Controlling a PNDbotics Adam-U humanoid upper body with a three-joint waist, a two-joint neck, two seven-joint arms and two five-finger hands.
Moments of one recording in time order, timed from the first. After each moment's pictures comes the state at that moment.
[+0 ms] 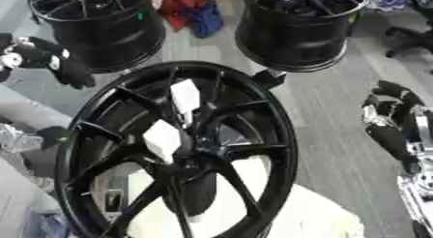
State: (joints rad) left arm -0.66 0.92 -0.37 -1.92 -0.03 -0.20 -0.83; right arm -0.01 -0.28 -0.07 -1.75 0.14 -0.06 -0.27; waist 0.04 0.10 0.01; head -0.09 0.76
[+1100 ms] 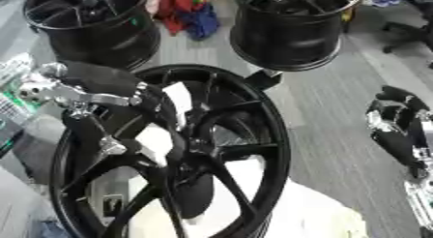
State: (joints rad) left arm -0.82 0.72 -0.65 -1.63 -0.30 -0.33 -0.78; right arm -0.01 -0.29 -0.06 -1.75 0.14 -0.06 -0.25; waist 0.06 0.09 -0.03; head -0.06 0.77
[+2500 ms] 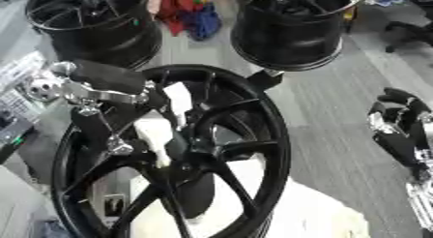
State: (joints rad) left arm -0.86 0.73 -0.59 -1.68 -0.23 -0.31 -0.80; right arm -0.01 -0.29 -0.06 -1.74 0.14 -0.07 -0.25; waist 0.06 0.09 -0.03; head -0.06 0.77
